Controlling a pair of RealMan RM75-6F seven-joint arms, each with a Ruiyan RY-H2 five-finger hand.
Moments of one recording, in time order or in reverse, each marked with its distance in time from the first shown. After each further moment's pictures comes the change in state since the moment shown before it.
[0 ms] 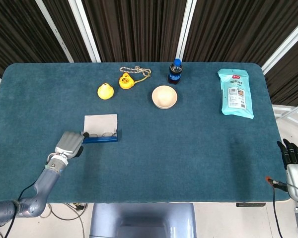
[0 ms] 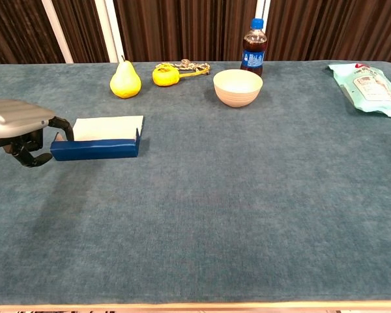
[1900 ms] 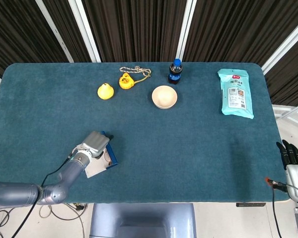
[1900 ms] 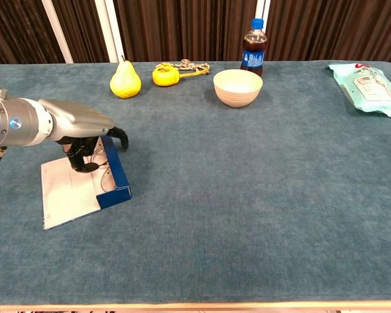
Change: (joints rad) left arm -0.359 -0.008 0.072 -0.100 -0.411 -0.115 0.206; right arm -0.001 0.012 -0.003 -0.021 0.008 -0.015 0.006
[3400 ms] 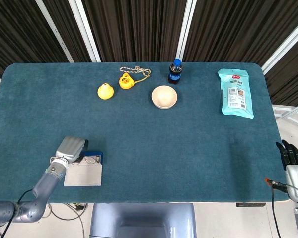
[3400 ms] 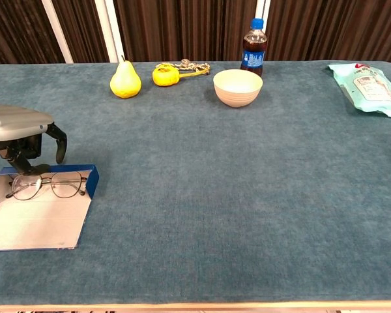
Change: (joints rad) left arm 0.238 0.066 0.066 -0.055 0.271 0.203 -0.265; right arm -0.003 0.002 -0.001 -0.011 -0.004 0.005 0.000
